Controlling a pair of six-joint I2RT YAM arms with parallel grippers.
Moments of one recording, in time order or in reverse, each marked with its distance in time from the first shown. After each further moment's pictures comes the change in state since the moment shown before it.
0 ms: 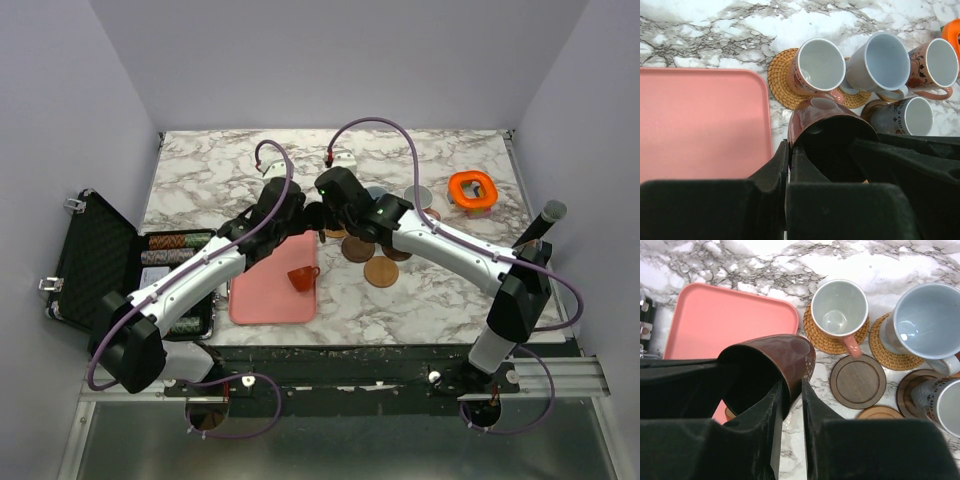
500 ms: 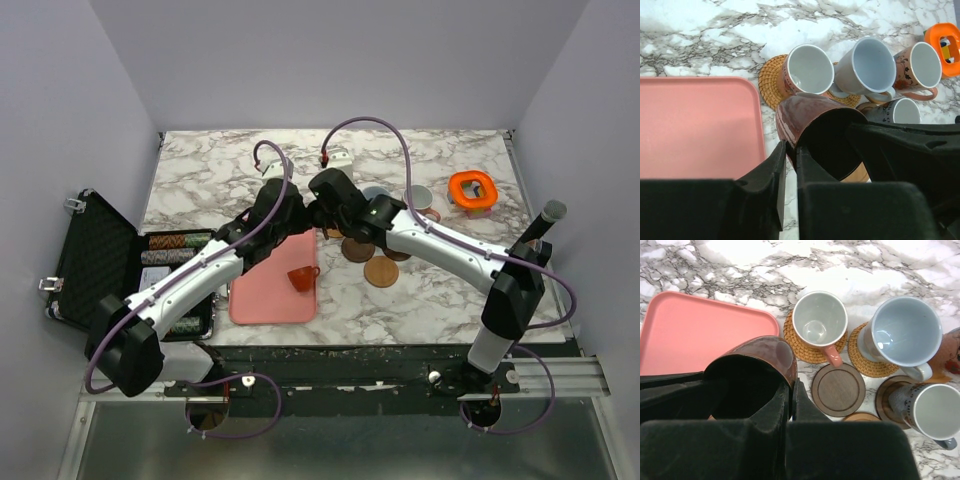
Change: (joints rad) left arm 0.000 -0.020 -0.032 0.059 0.030 0.006; right arm 0.013 0.046 0.027 0.008 0.118 -0.045
